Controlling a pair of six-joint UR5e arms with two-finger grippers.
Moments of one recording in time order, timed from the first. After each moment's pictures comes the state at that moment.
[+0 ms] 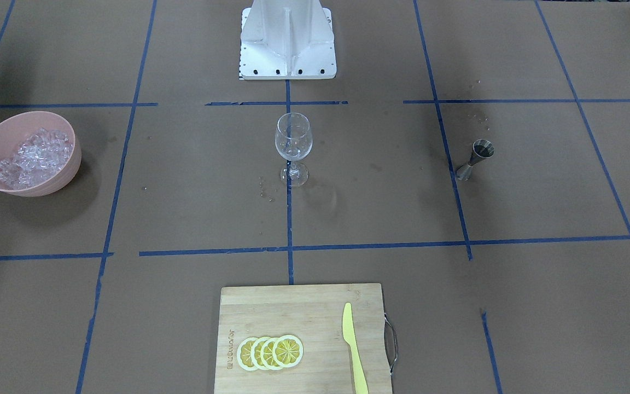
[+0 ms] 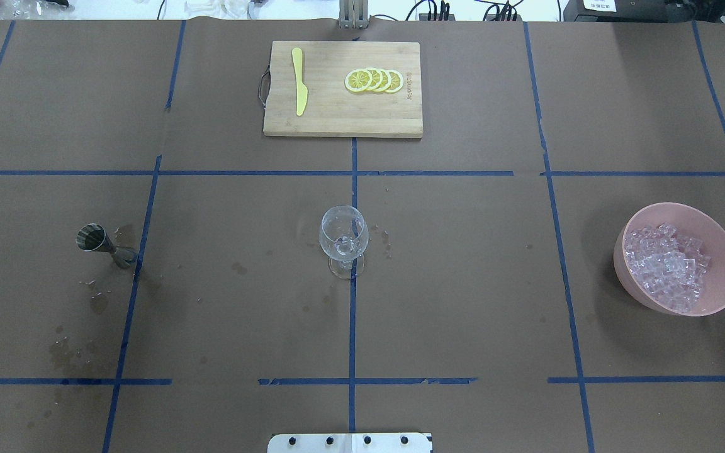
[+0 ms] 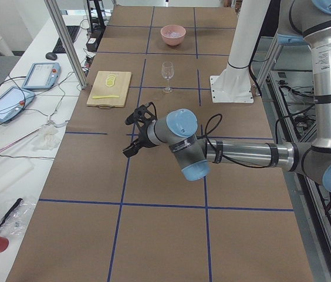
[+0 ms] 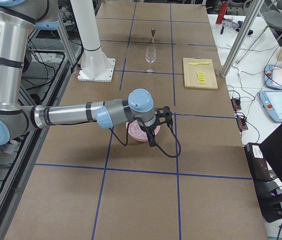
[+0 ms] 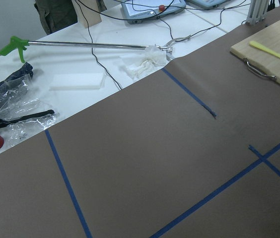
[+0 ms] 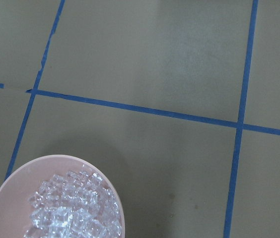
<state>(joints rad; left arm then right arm) -1.47 -1.39 -1.81 -2.66 -2.32 -0.36 1.51 -1.79 1.95 -1.25 2.42 0.22</state>
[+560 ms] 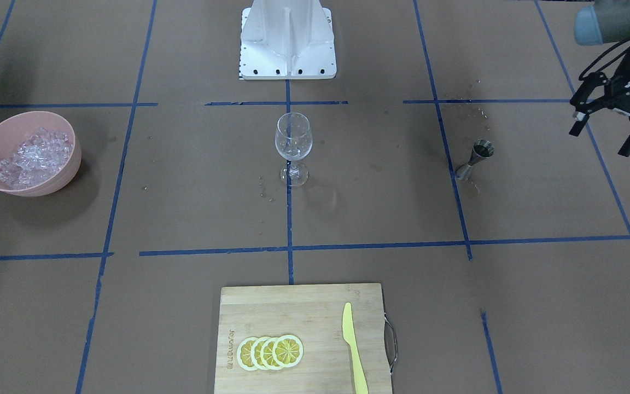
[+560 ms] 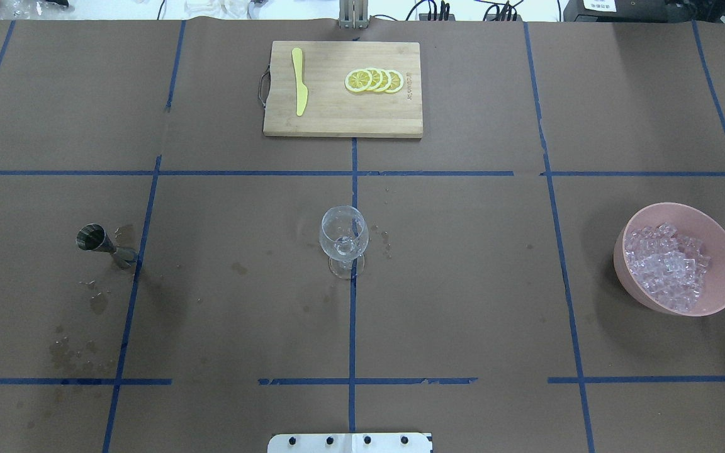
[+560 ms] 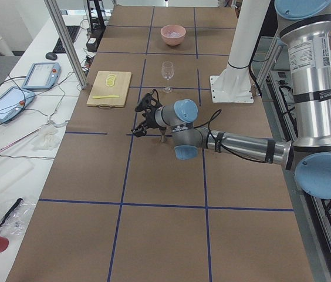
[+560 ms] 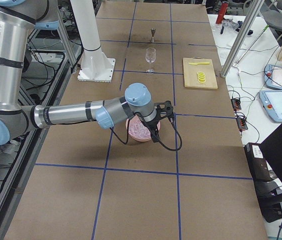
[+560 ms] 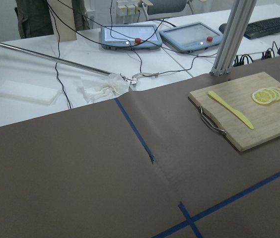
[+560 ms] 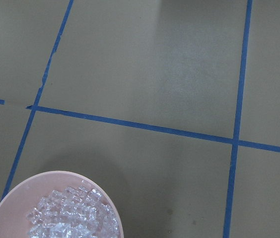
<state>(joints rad) -1.01 -1.37 -1.87 -2.84 -1.79 -0.76 1.51 -1.80 1.95 -1.22 2.41 0.23</state>
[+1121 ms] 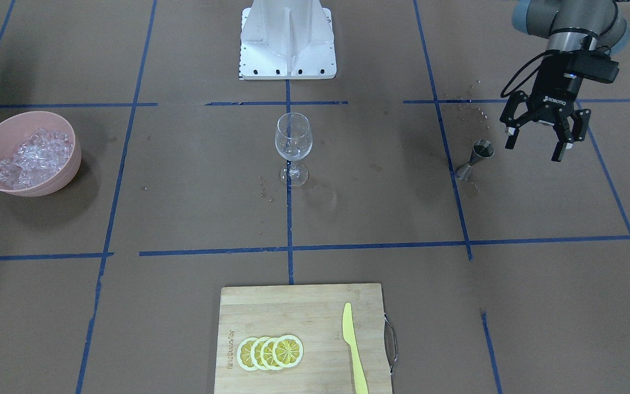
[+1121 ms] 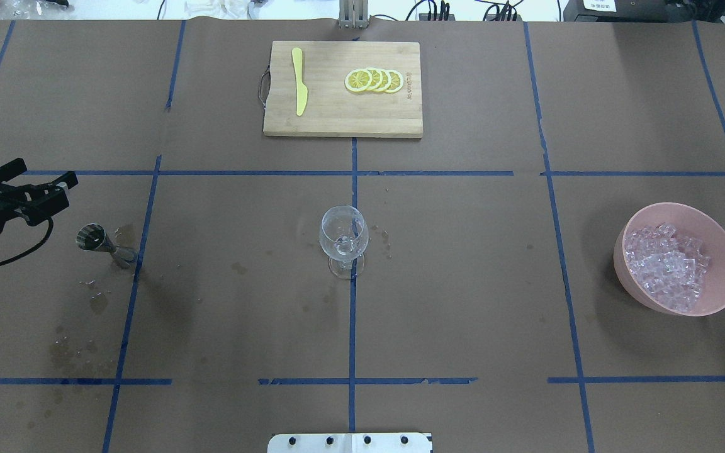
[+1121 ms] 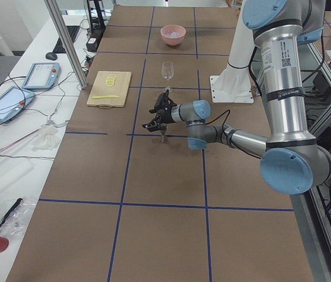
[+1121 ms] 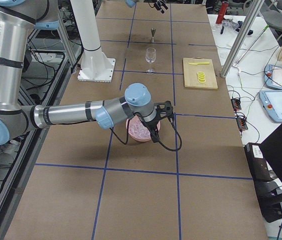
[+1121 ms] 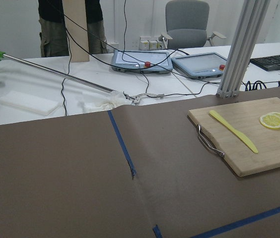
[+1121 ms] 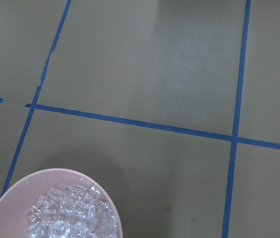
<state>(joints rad) -0.56 -1.35 -1.89 -2.85 -1.13 -0.90 1.51 -1.81 1.95 -1.22 2.41 0.23</state>
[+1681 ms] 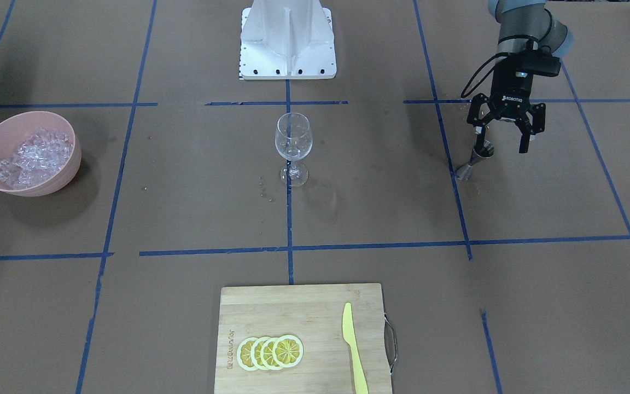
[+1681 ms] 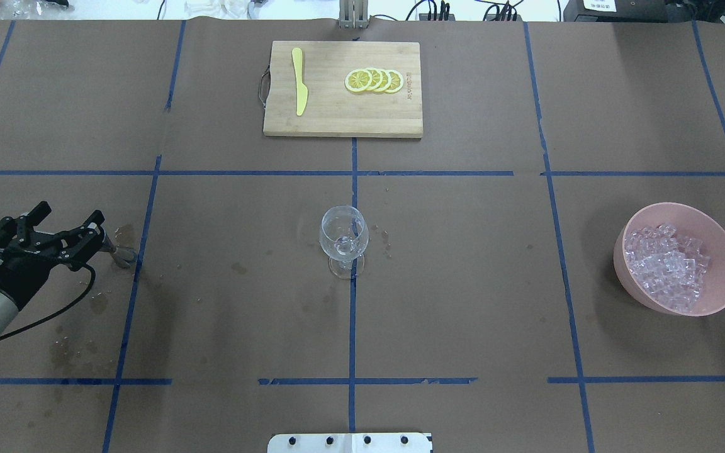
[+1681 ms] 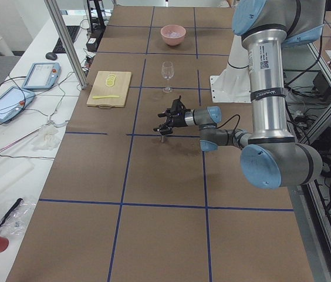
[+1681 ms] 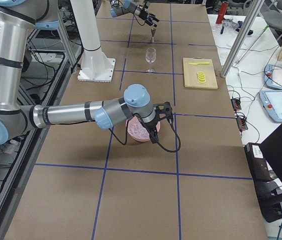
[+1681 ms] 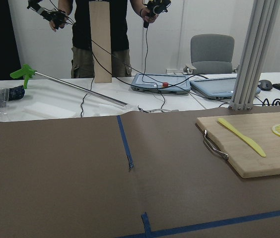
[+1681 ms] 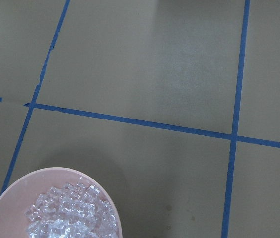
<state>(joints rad) -0.30 -1.35 -1.82 -2.85 -0.73 -1.01 1.51 -1.81 1.95 -1.22 2.41 0.23</state>
